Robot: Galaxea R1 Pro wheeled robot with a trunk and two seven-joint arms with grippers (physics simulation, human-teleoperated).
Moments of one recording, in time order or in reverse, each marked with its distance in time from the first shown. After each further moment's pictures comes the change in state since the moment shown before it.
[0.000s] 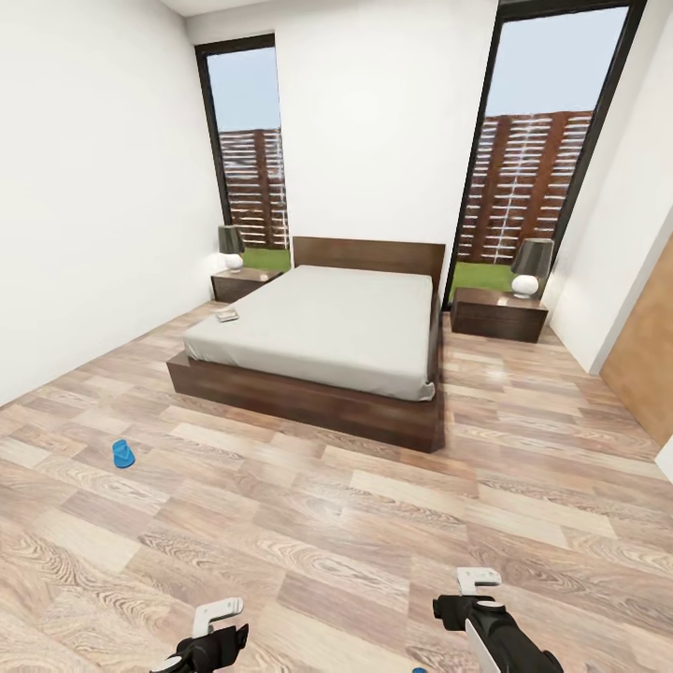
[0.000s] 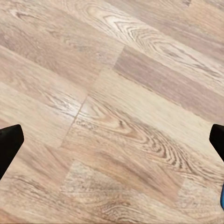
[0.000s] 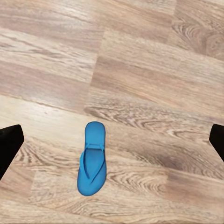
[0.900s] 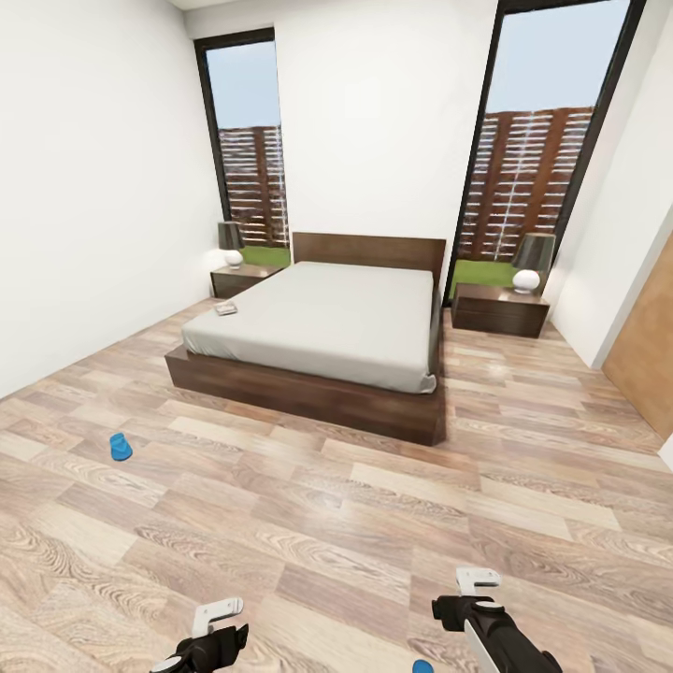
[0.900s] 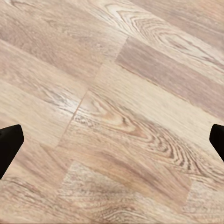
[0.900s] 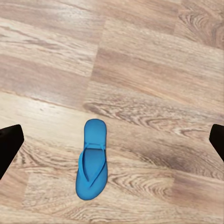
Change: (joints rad) left arm 0.000 0.000 0.000 0.001 0.001 0.000 0.000; right arm 0.000 0.003 0.002 0.004 0.001 -0.002 -0.002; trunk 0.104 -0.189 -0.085
